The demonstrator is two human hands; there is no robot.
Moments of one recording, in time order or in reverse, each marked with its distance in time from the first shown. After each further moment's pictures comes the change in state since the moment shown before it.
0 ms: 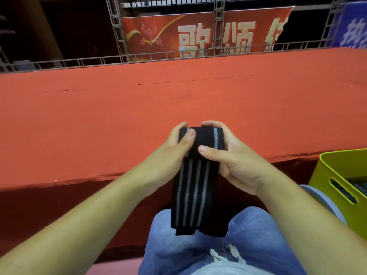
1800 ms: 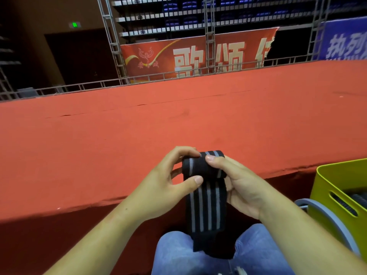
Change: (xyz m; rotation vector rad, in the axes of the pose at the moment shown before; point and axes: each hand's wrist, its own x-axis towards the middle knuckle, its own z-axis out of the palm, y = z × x) left_hand -0.024 0.016 -0.015 0.255 -0.047 0.383; right_hand -0.006 -0.008 0.011 0.127 0.103 0.111
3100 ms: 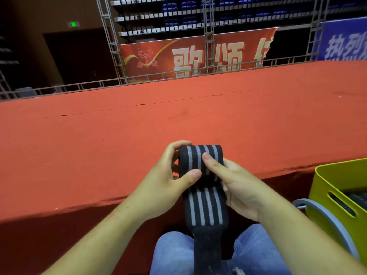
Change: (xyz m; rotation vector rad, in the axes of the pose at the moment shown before) left_hand 0.005 0.003 0.006 -0.029 0.084 -0.107; right_hand -0.007 -0.005 0.007 -0.004 -0.050 0.029
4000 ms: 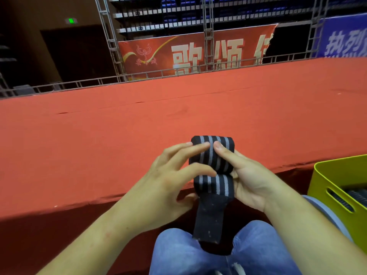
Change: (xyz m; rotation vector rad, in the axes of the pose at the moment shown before) left_hand -0.017 0.010 -0.007 0.760 -0.131 0.492; right_hand 0.000 -0.006 -0.013 0.170 0.142 -0.030
